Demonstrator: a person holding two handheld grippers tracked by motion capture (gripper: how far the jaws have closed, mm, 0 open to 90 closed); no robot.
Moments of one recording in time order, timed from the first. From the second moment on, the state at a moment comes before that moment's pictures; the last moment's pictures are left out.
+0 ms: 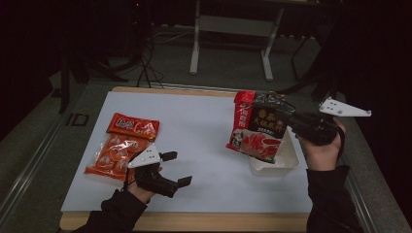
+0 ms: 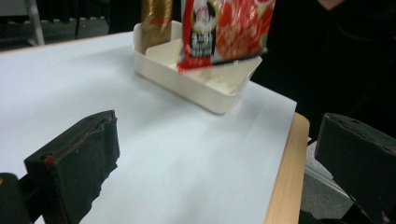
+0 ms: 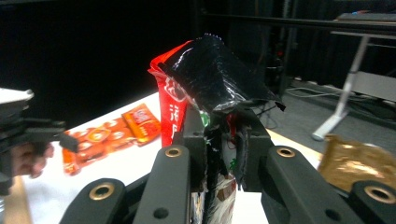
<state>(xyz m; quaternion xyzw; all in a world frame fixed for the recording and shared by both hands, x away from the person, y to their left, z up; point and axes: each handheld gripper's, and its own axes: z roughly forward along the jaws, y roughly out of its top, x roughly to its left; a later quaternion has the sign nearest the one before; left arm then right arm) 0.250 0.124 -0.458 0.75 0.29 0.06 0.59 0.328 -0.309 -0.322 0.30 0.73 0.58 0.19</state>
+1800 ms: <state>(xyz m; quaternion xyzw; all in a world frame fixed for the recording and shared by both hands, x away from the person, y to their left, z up) 0.244 0.132 -0.499 0.72 0.32 0.06 0.61 0.430 -0.358 -0.379 0.28 0.75 0.55 0.23</state>
